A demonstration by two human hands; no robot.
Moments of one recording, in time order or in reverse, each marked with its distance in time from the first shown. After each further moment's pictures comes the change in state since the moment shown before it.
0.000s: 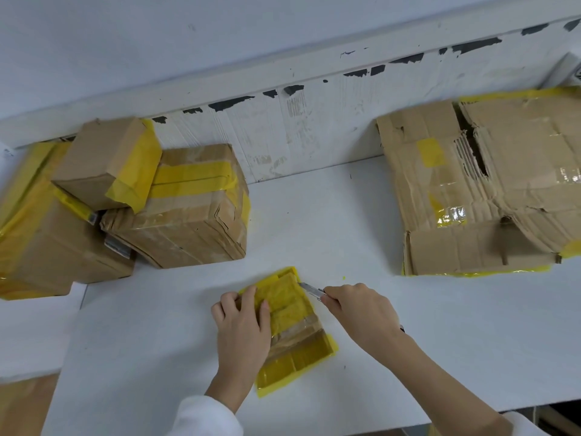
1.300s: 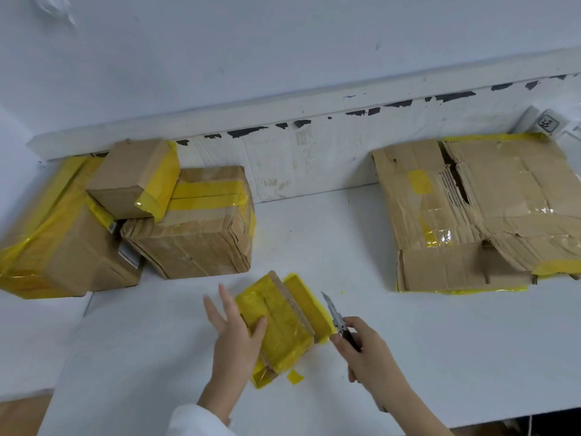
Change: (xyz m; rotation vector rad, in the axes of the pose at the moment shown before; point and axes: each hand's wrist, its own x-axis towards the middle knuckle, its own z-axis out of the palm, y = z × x) left_hand 0.003 -0.013 -0.023 -0.409 -0.274 -0.298; right_hand -0.050 0.000 0.036 0.931 0.109 0.166
